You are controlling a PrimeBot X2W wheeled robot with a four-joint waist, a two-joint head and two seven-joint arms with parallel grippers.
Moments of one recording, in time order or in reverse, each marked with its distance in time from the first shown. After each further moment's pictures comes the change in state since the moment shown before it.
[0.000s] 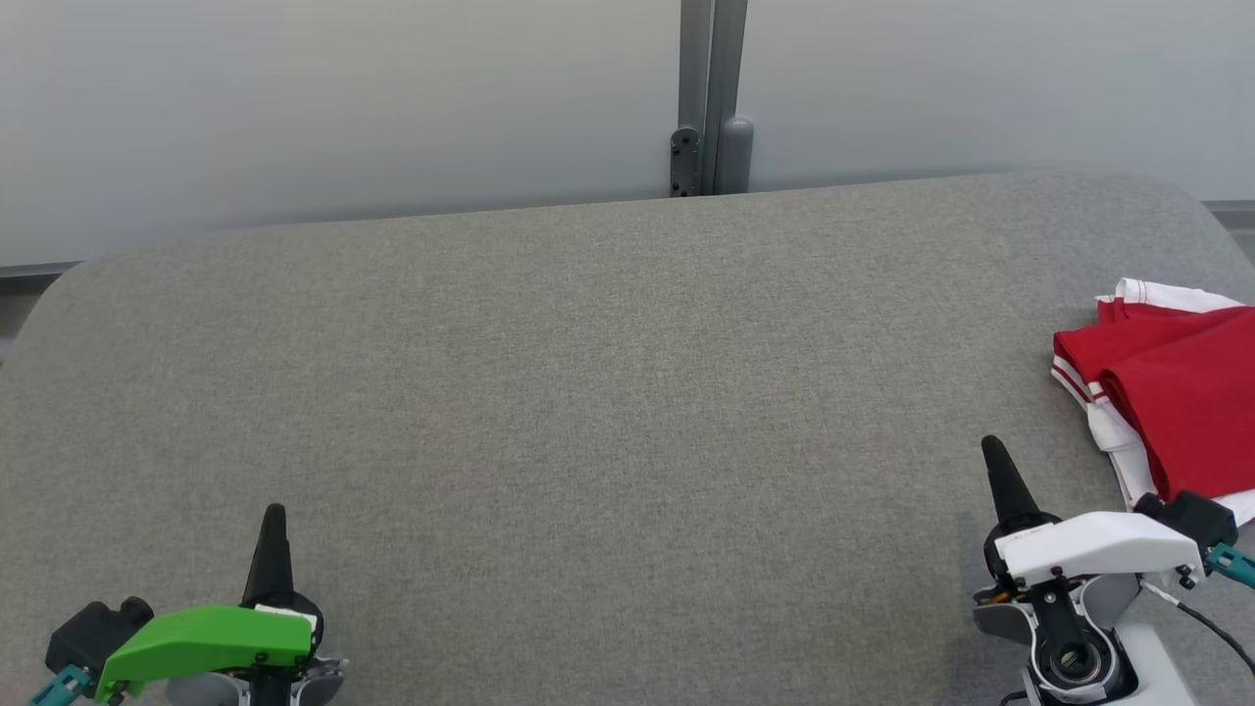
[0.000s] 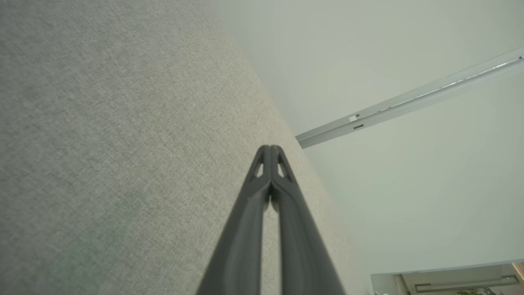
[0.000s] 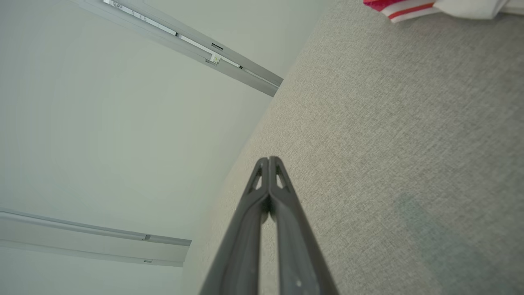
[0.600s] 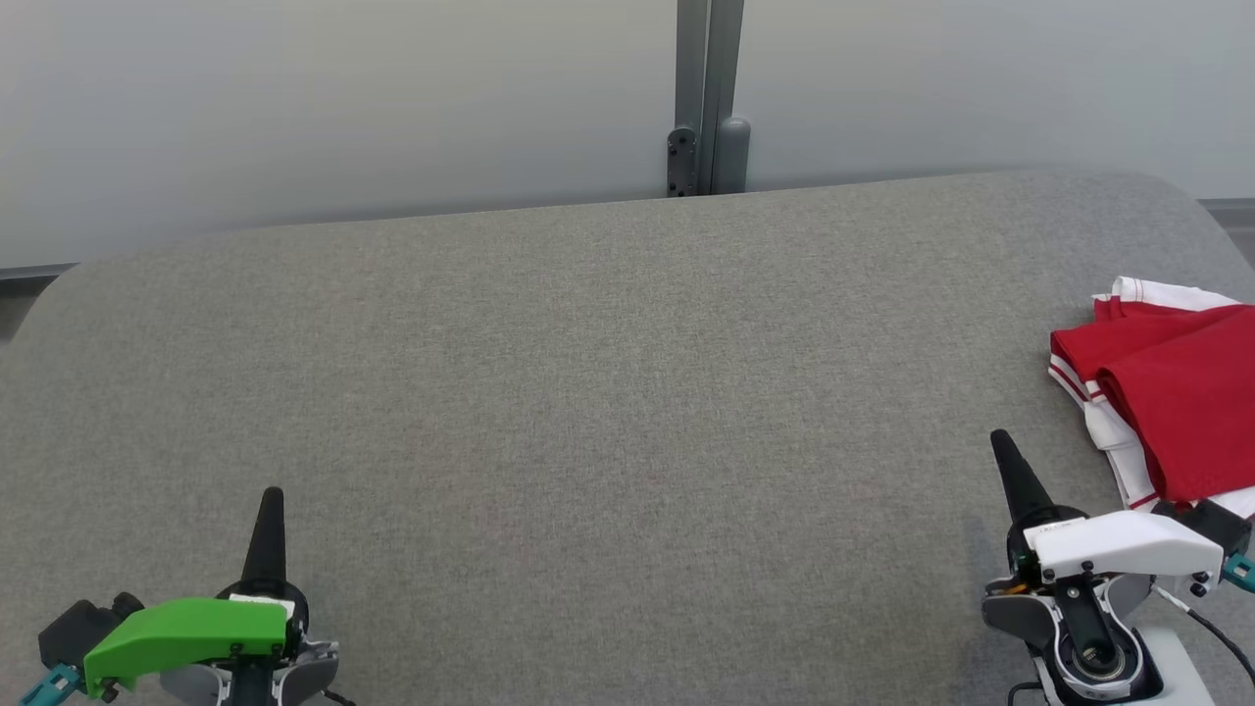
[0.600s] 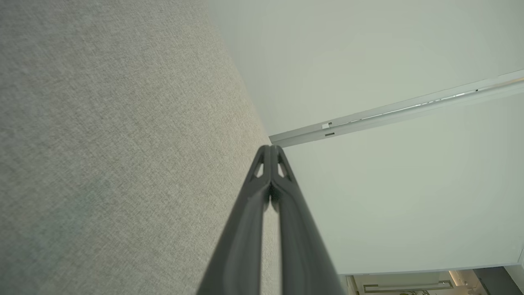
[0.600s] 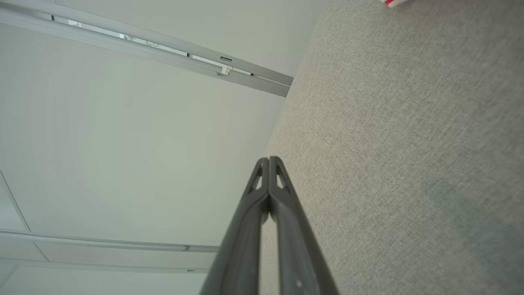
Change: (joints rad) left arm -0.010 0.001 0.012 -0.027 -0.165 -0.016 0.044; right arm 0.012 -0.001 -0.022 -0.040 0.175 0.000 0.044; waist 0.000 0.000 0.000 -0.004
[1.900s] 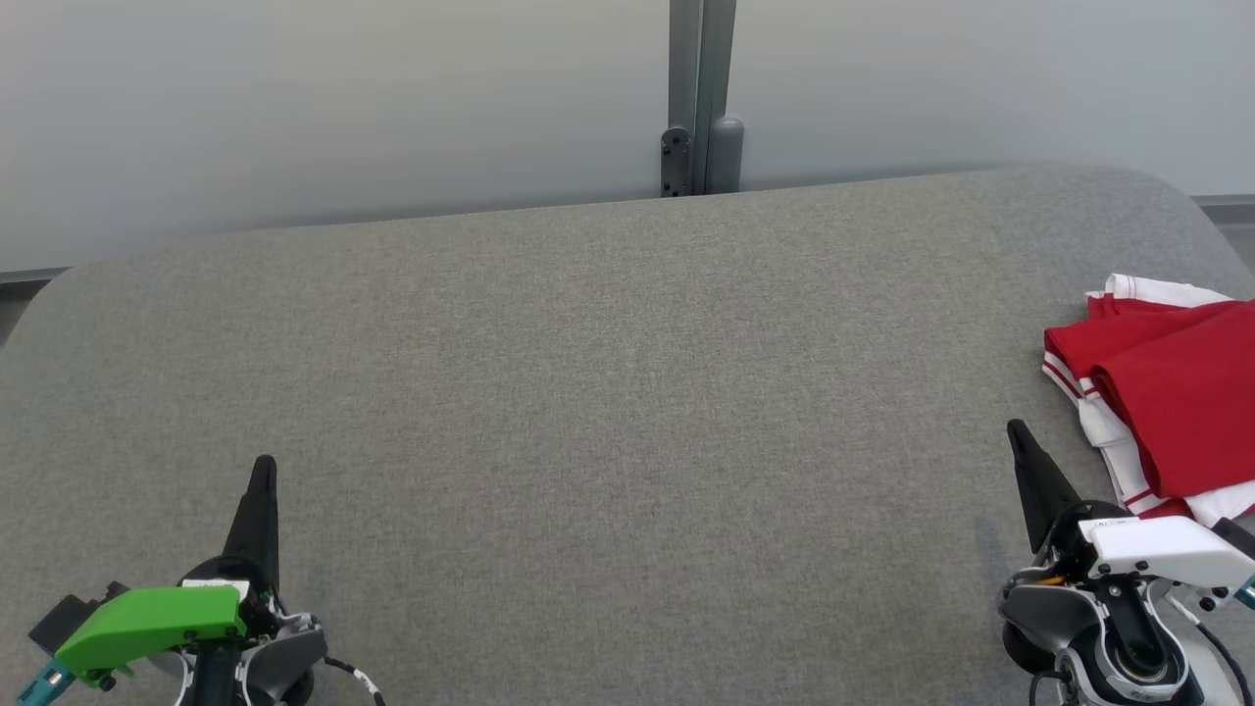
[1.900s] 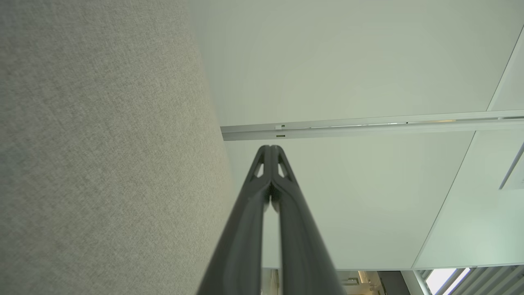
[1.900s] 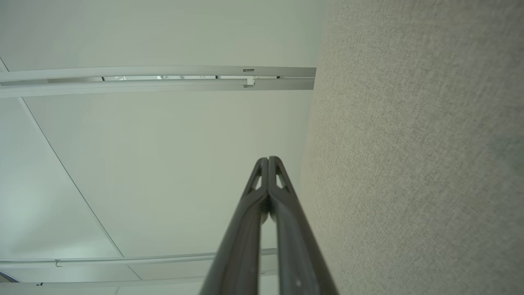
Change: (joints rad) left arm -0.017 0.003 0.019 -0.045 -0.295 -0.019 0.079; right arm 0.027 -0.002 -0.038 -0.071 0.306 0.000 0.078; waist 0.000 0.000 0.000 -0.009
